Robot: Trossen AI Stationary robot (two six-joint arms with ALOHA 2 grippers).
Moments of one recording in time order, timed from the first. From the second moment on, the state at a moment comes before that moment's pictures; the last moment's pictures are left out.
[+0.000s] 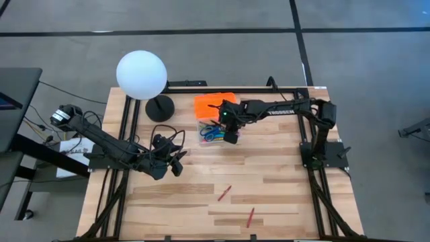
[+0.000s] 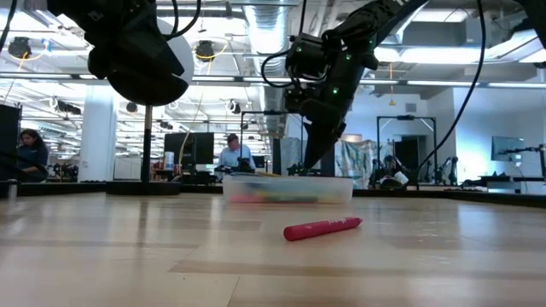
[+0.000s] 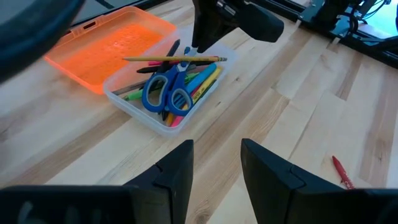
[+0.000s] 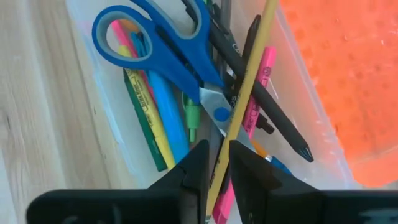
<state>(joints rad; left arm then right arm) -0.47 1.18 0.75 -0.41 -0.81 -0.90 -0.27 1.87 1.30 -0.59 0.00 -0.08</state>
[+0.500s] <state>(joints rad) -0.47 1.18 0.75 -0.41 -0.82 -0.90 -0.28 1.92 1.31 -0.41 0.02 -0.05</state>
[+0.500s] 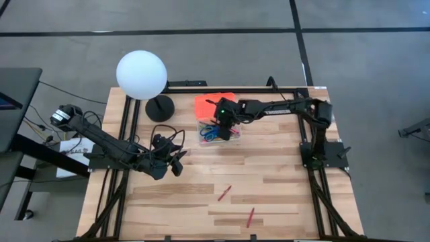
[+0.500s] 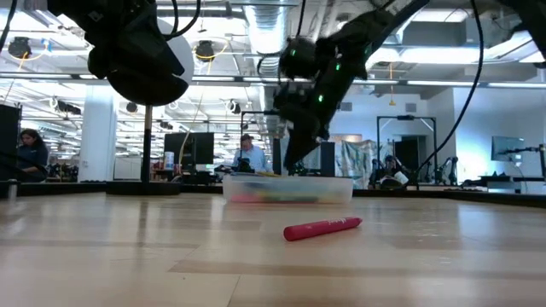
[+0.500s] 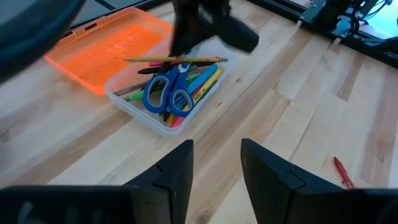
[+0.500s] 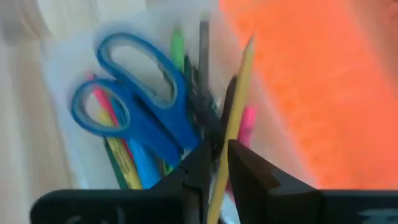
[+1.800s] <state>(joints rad) -0.47 1.18 0.75 -0.44 -0.82 -0.90 -0.22 1.96 1.32 -0.46 0.03 -0.15</state>
